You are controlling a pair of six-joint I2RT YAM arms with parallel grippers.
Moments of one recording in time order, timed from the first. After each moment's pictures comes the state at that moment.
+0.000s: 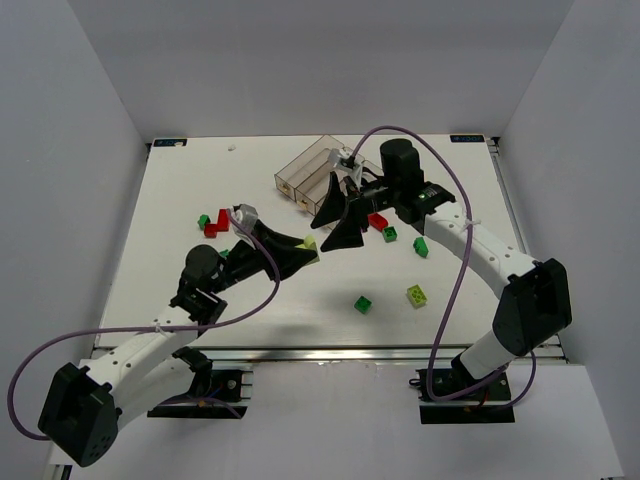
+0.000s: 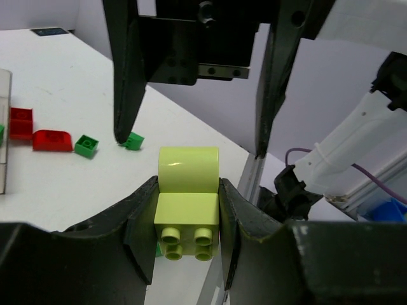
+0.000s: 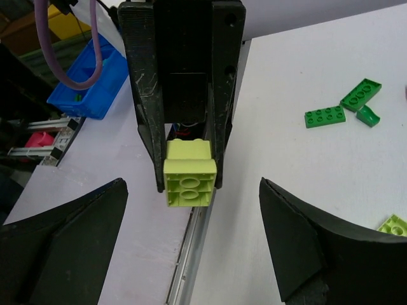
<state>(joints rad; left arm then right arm) -0.57 0.90 0.45 0.67 0.54 -0.57 0.58 1.55 1.33 -0.13 -1.33 0.05</state>
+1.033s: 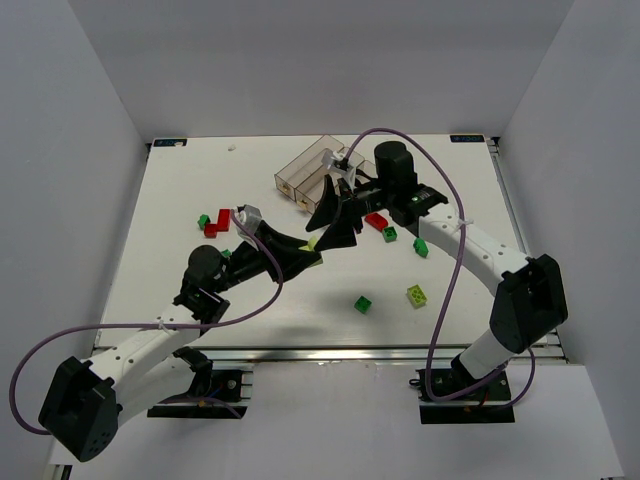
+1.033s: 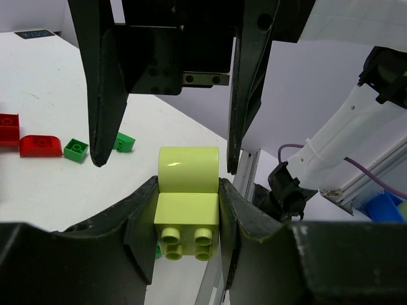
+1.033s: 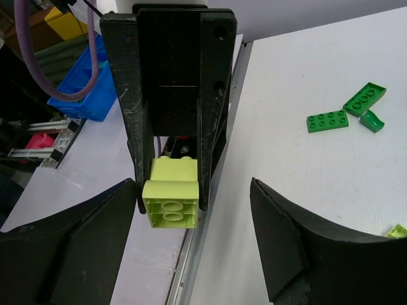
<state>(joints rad) -0.59 0.93 0.45 0.72 0.56 -0.57 0.61 1.57 1.31 -0.04 -1.33 0.10</state>
